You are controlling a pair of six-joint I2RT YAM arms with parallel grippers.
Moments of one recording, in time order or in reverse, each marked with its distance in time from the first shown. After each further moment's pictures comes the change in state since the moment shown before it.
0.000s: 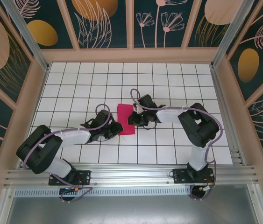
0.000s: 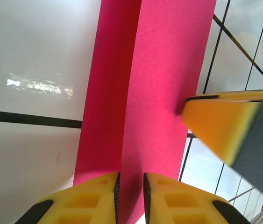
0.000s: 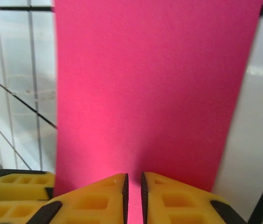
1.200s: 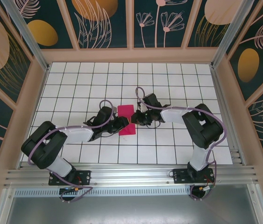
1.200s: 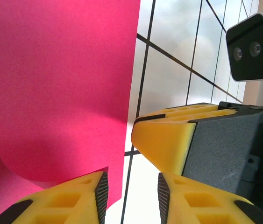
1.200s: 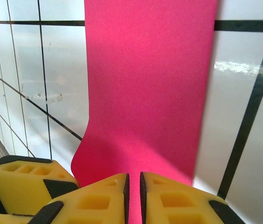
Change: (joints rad) left arm 0.000 0.069 0.036 0.200 0.059 -0.004; right arm -0.055 -0.058 -0.043 0.016 -0.048 0.004
